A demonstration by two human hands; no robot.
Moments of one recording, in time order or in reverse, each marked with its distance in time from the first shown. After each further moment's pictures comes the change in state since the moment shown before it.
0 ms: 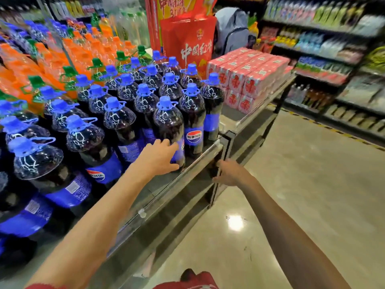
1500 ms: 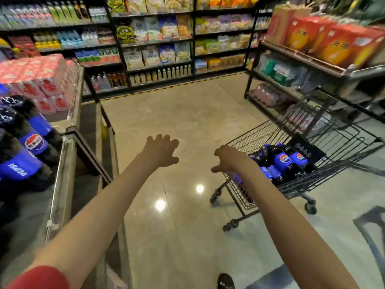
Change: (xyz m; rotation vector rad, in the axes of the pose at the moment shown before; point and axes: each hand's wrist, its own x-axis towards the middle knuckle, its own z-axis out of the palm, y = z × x) left_hand -0.262 0.249 -0.010 0.265 0.090 1.031; right_hand -0.521 -0.058 0.154 0.281 0.201 1.019
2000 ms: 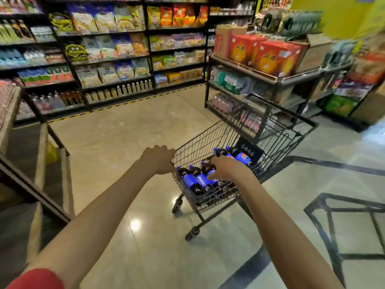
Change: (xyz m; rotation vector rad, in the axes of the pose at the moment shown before) left_hand 0.037 0.231 -0.050 0.004 0.003 0.199; right_hand -0.091 0.226 0.008 0.085 0.015 0.145
